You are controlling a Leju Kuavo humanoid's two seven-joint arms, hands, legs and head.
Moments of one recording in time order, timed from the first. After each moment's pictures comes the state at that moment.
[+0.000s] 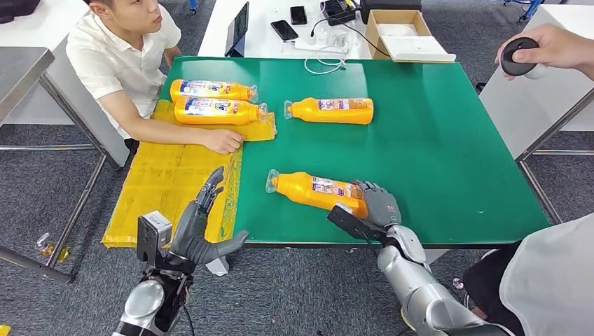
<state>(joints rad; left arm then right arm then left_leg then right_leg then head) -0.05 -0.09 -0.43 -1.49 0.22 -0.13 -0.31 -0.54 0.00 0.08 -0.39 0.82 -0.32 -0.36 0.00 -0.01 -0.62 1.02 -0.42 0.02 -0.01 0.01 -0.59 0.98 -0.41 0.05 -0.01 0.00</state>
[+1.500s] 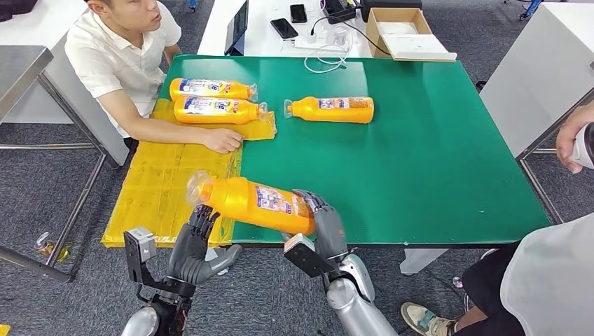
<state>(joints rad) 0.08 -0.14 -0.40 -1.56 0.41 -0.12 -0.22 -0.23 0.20 0.27 -0.86 0.50 -0.28 -0.54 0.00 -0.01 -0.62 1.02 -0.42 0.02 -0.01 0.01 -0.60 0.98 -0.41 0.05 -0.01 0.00</state>
